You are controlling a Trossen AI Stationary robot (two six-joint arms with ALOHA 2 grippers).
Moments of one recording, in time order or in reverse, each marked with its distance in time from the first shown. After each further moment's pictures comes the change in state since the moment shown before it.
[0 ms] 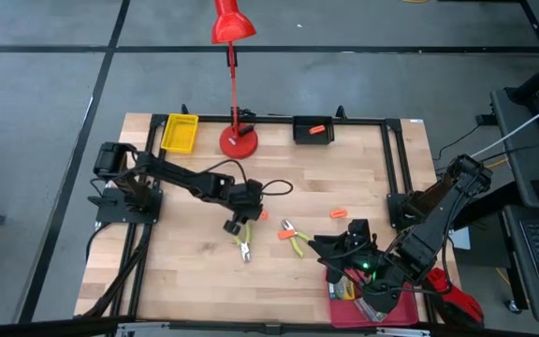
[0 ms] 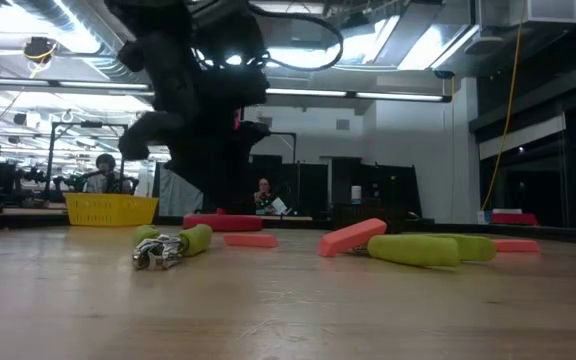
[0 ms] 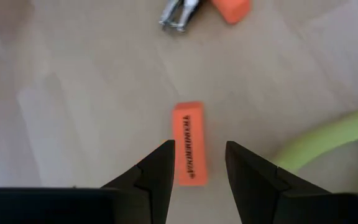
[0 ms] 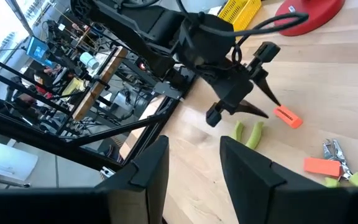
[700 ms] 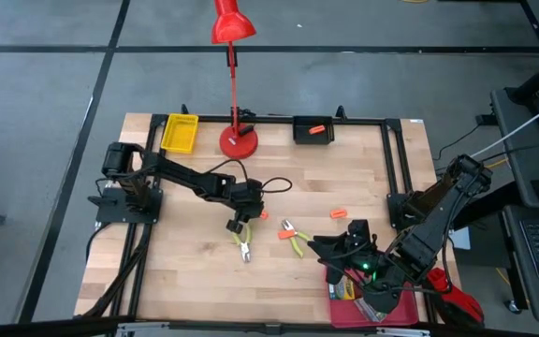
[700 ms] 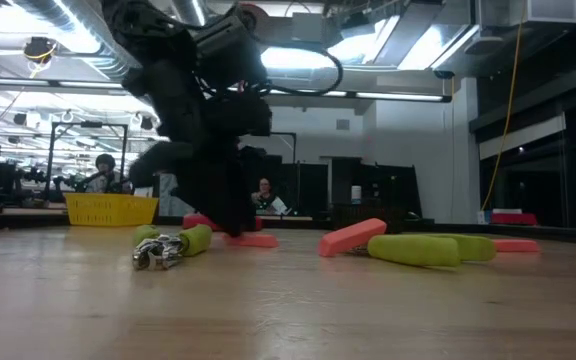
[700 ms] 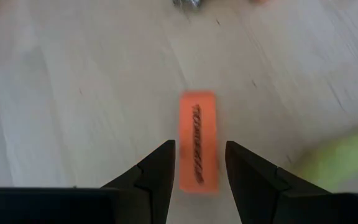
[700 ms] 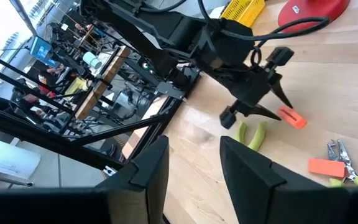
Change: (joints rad) left arm 0.029 0.067 -0.045 0.120 0.026 -0.043; right arm 0.000 0.000 0.000 0.024 0.000 -0.022
